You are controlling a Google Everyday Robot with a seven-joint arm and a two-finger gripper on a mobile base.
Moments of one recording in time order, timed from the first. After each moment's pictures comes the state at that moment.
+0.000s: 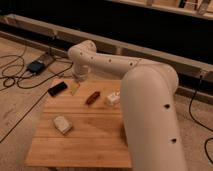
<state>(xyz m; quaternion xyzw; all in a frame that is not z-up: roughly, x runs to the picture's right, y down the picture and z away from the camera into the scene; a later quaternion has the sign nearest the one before) -0.156 -0.010 0.839 -0.31 -0.01 0.32 0.89</state>
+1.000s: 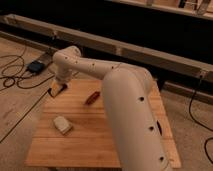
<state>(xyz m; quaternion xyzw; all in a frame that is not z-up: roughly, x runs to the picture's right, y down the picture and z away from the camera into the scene) -0.258 -0.004 0.859 -0.33 -0.08 0.32 0.89</state>
